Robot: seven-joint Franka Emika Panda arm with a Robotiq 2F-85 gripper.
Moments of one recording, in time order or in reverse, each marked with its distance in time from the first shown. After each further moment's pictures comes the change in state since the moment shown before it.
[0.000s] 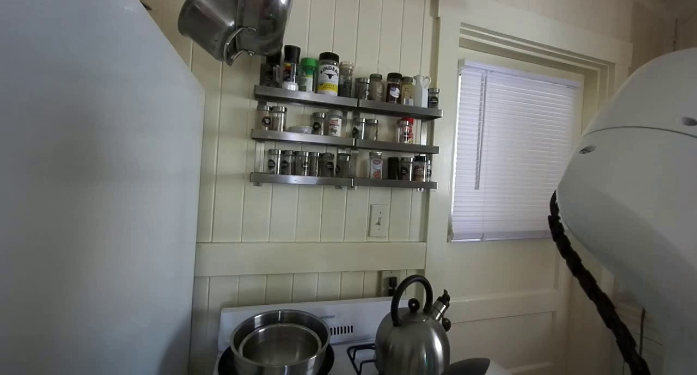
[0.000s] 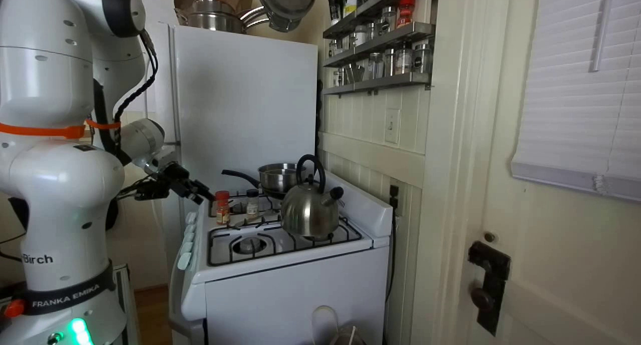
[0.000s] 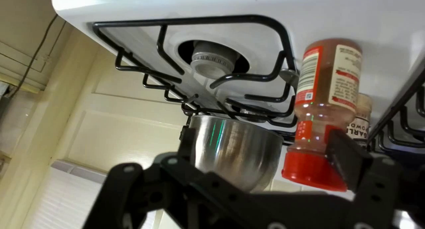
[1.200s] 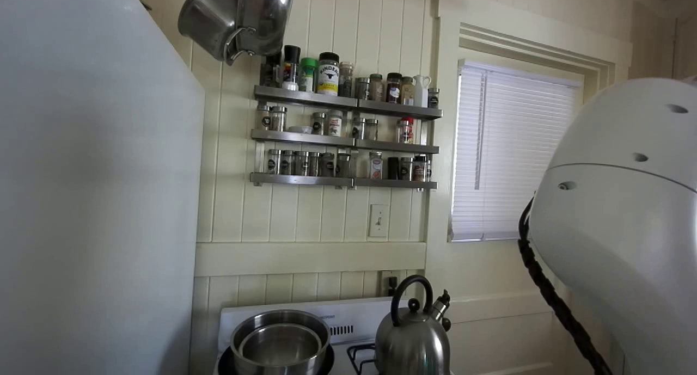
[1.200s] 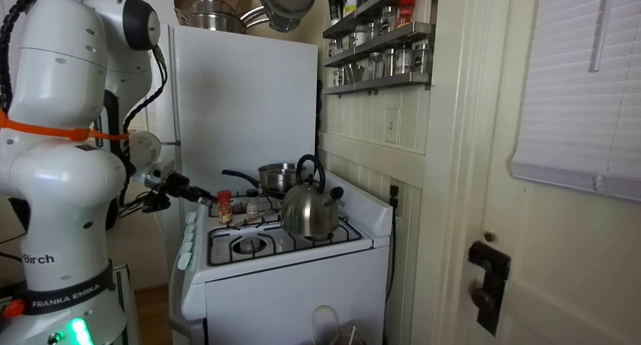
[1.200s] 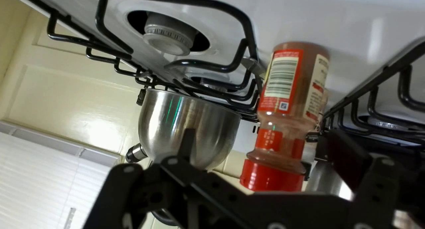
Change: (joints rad) arm 0.029 0.122 -0.001 -0.001 -0.262 -0.047 0.085
